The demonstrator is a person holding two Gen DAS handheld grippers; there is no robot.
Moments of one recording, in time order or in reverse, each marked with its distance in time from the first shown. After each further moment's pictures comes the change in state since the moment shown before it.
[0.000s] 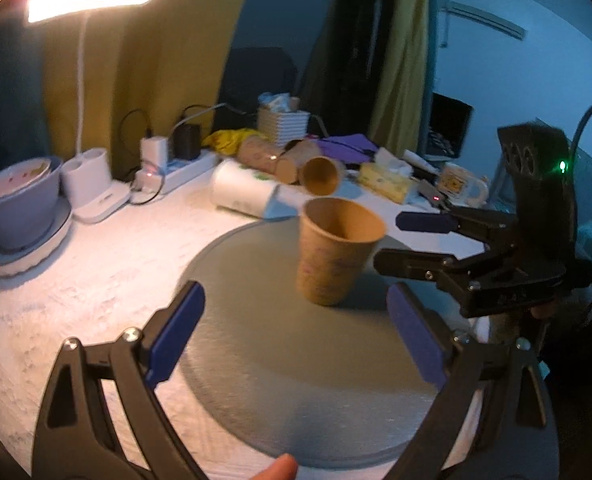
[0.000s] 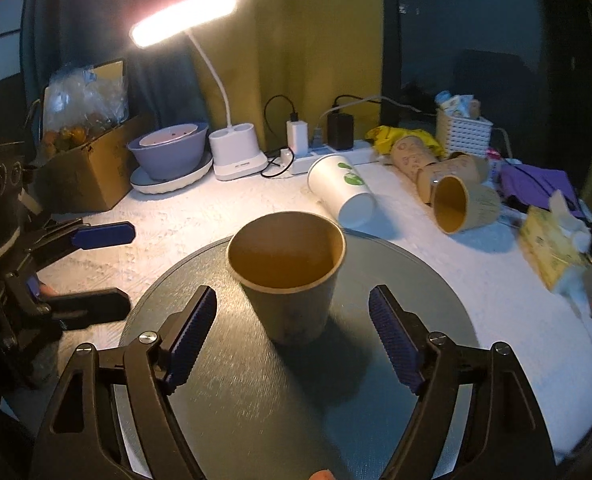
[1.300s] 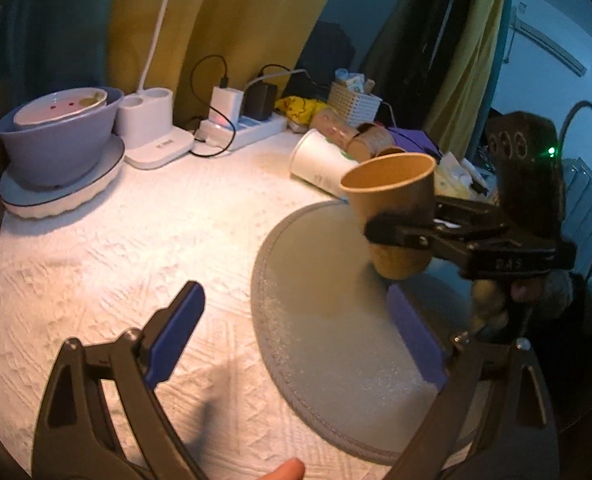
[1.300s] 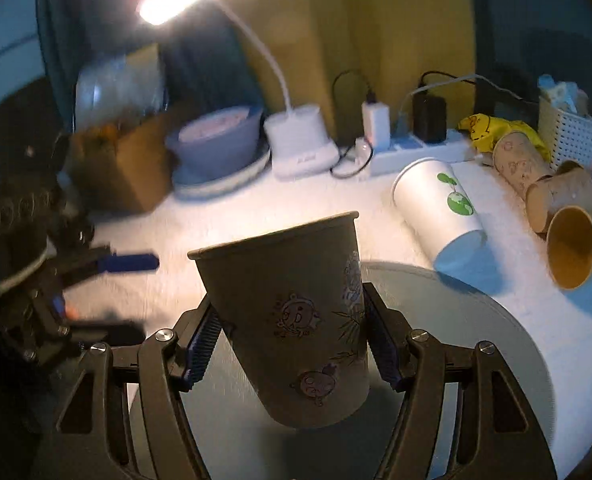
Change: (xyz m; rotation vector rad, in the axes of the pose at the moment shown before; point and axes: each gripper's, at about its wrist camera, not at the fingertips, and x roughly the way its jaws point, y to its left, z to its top) left arm 0.014 0.077 -0.002 -0.220 0.105 0.099; right arm 0.104 0.004 0.052 -0.024 0.081 0.307
